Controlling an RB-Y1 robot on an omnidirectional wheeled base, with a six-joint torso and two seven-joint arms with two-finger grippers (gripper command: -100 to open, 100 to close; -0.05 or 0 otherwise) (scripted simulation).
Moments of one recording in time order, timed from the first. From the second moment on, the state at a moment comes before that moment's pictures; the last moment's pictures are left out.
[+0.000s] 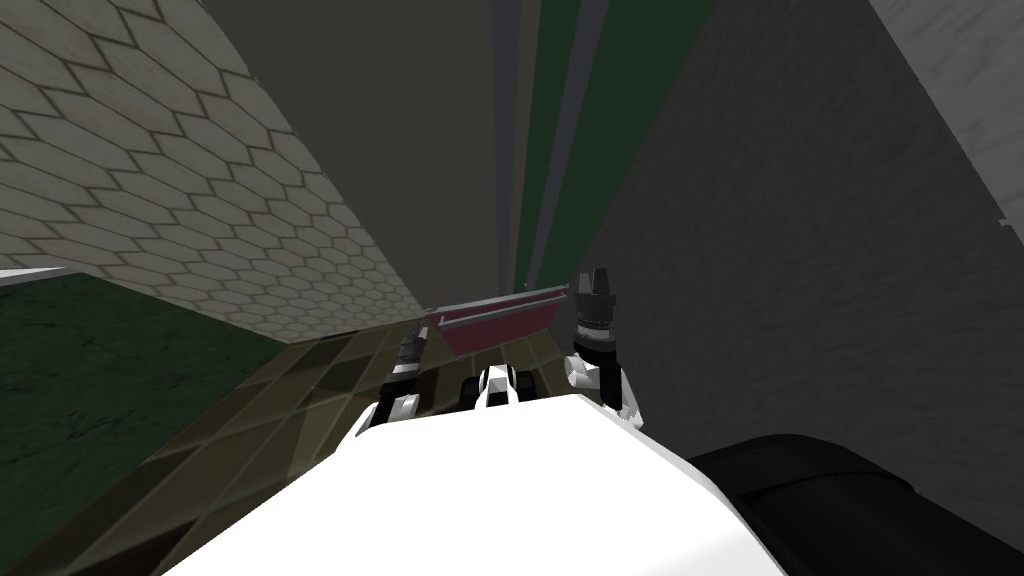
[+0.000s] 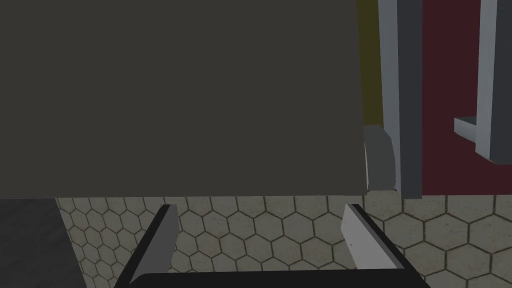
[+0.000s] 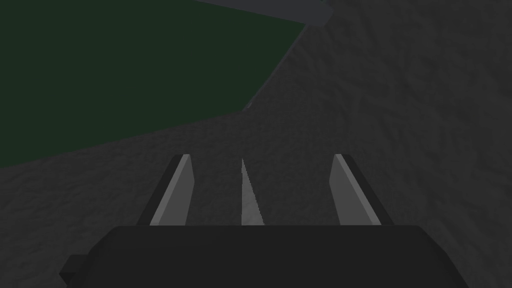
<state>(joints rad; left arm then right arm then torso) 0.34 0.20 0.08 -1.44 -0.02 -0.79 0.02 0.48 -0.04 -0.01 -2.40 0.08 -0.52 0.14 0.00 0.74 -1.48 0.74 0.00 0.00</state>
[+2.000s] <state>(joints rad) 0.23 0.10 0.13 -0.84 -0.02 -1.01 0.00 0.48 -0.04 -0.01 -2.40 0.08 -0.52 0.14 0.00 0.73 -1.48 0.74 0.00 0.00</state>
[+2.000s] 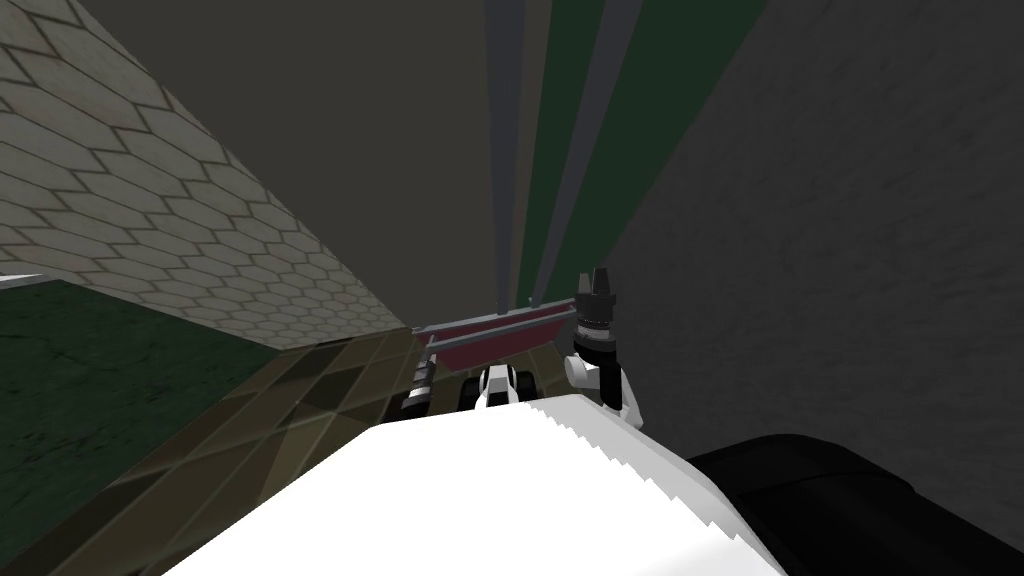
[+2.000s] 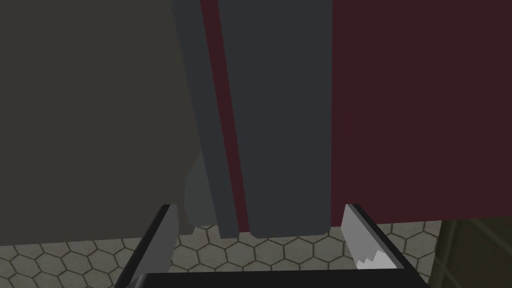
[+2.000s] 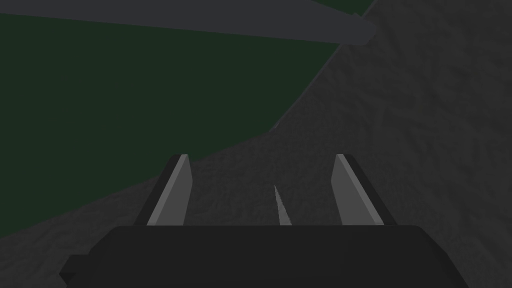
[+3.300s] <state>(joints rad) 0.20 -0.02 0.13 -0.78 -0.02 -1.02 0.00 0.48 -0.04 -0.01 -2.40 0.08 -0.52 0.14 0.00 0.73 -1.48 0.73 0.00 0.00</state>
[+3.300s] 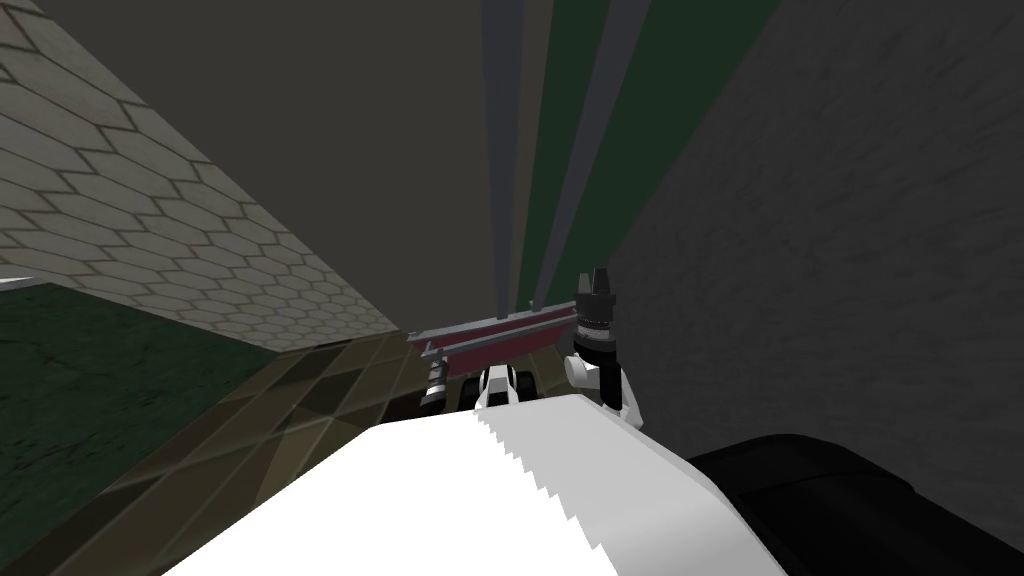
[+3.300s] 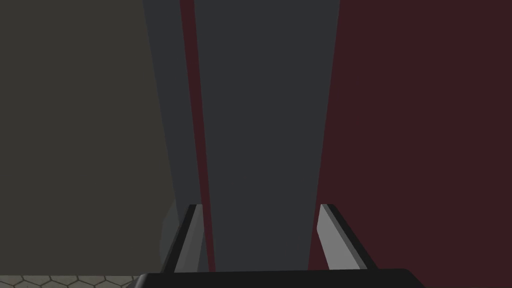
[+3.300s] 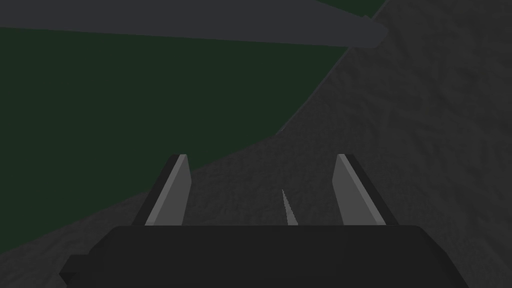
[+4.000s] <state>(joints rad) 0.19 -0.02 0.12 -0.82 -0.03 -0.96 0.00 0.48 -0.04 -0.01 -2.40 0.08 -0.52 0.14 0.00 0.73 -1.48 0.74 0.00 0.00</state>
